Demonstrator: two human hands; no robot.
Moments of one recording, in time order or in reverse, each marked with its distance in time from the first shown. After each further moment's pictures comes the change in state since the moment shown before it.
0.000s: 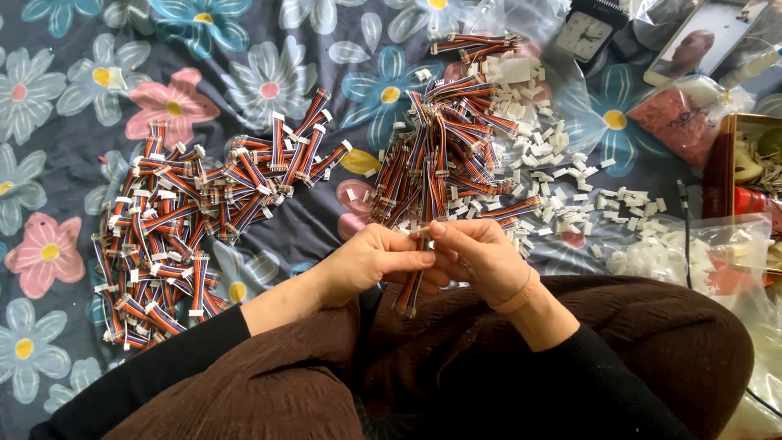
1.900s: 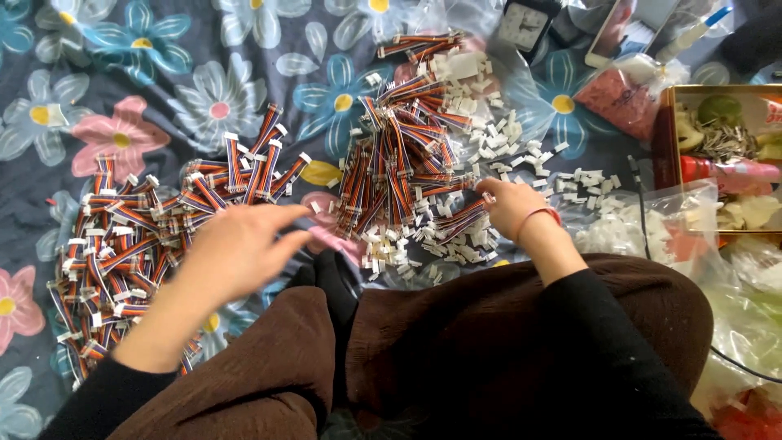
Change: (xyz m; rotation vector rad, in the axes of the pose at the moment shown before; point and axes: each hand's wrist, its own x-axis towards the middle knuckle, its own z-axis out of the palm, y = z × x) left_hand -0.026 0.055 -0.063 1.615 0.305 -0.025; right_hand 0.052 0.011 -0.156 -1.693 0.362 0.407
